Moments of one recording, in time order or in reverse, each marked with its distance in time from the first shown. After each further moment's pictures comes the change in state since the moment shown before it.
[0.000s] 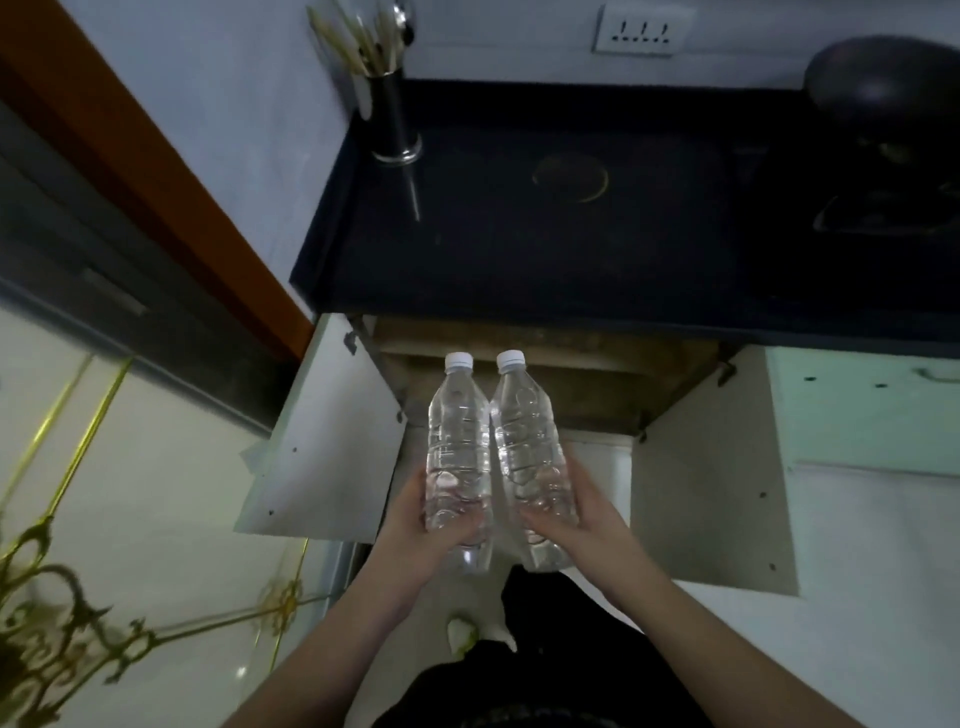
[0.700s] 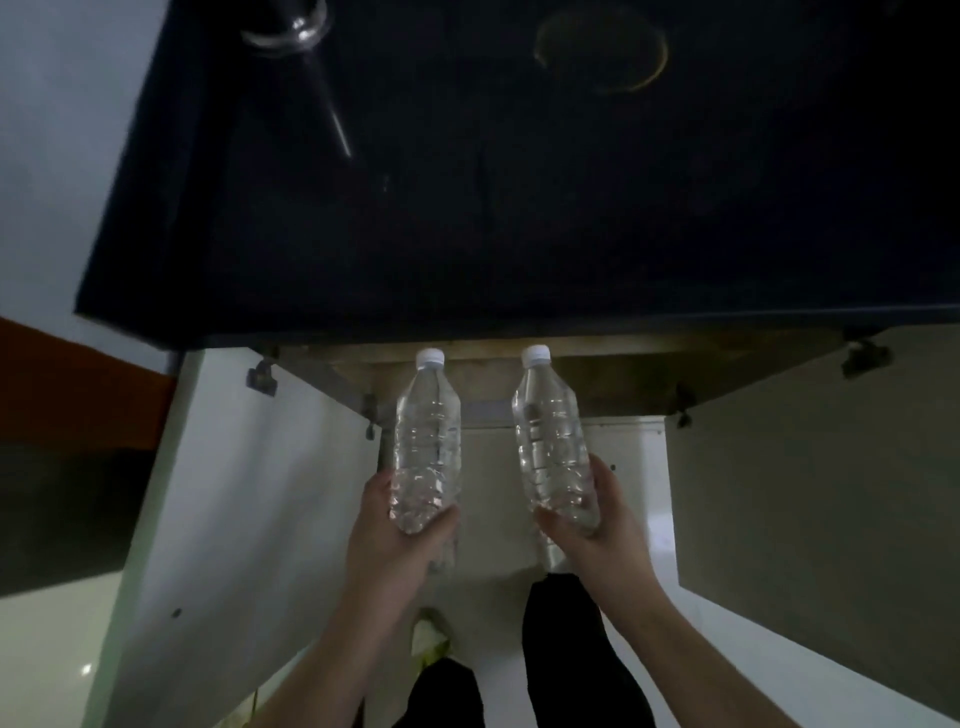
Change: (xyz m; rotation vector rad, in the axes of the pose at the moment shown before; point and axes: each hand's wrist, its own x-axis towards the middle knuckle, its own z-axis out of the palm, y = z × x) left_hand 0.244 -0.108 -0.067 0.386 0.281 -0.143; right_hand 0.209 0.123 0.032 0.077 0.343 0.162
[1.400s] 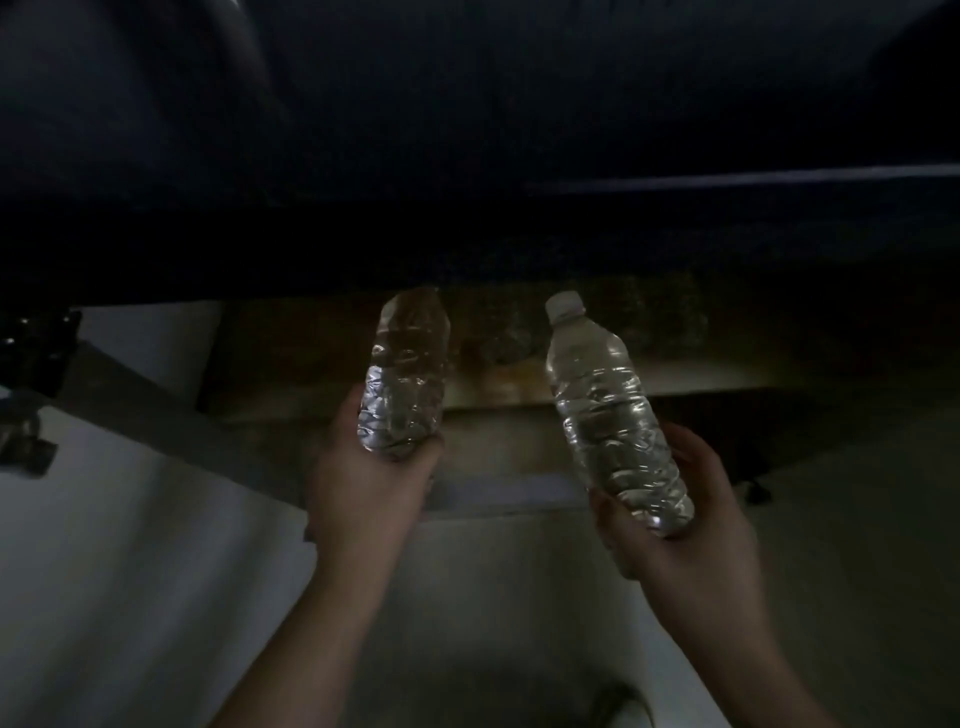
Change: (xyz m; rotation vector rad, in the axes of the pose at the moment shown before) left_hand 0.202 -0.029 0.092 0.117 0.282 0.360; right_hand 0.158 0.089 0.018 -0.075 0.366 -0.256
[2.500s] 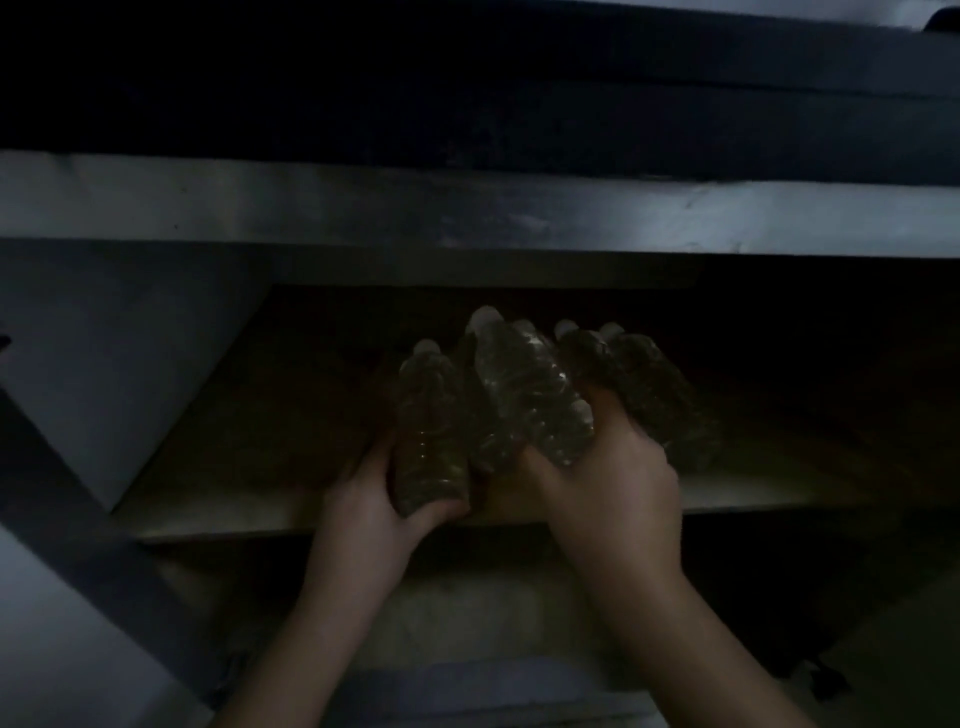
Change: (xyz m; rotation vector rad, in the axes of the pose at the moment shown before) left_hand 0.082 -0.039 0.060 0.124 -0.100 0.423; right_hand 0.092 -0.024 0.087 -0.454 0.273 -0.405
